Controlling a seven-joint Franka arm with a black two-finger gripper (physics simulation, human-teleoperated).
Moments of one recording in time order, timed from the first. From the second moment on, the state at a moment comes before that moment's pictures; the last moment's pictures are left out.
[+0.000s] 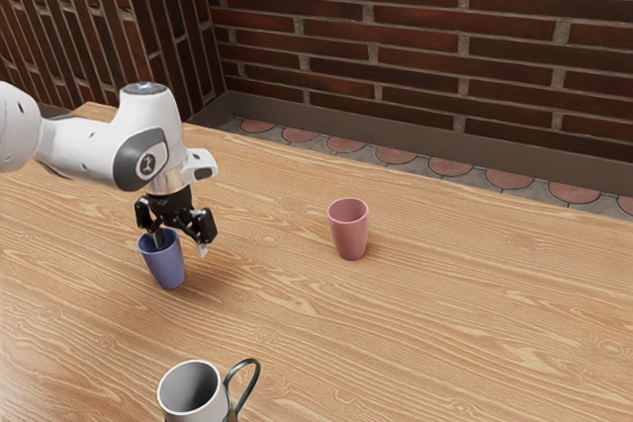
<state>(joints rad) 0.07 0.18 0.07 -2.13 0.05 2.27 -0.06</state>
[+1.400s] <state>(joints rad) 0.01 0.37 -0.07 -1.50 0.12 1.94 -0.08</state>
